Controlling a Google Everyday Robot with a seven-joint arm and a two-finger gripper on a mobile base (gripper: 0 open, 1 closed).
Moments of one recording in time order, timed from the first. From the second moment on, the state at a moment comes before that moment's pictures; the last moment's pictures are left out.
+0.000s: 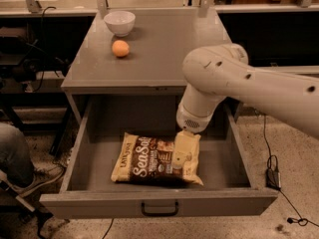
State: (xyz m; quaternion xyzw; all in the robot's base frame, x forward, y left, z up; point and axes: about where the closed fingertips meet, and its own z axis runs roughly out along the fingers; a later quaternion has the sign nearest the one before) arm 0.512 -0.072 0.737 -0.60 0.79 0.05 0.09
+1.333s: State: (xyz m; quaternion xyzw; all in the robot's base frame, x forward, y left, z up) arm 0.533 -0.043 0.632 -0.59 0.79 0.14 0.04
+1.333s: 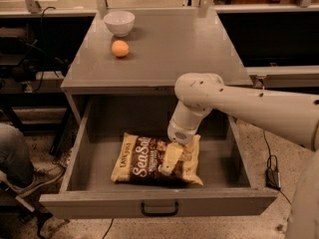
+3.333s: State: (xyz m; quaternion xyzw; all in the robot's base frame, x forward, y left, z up) arm 0.489 -0.153 0.844 -0.54 0.74 0.20 0.34
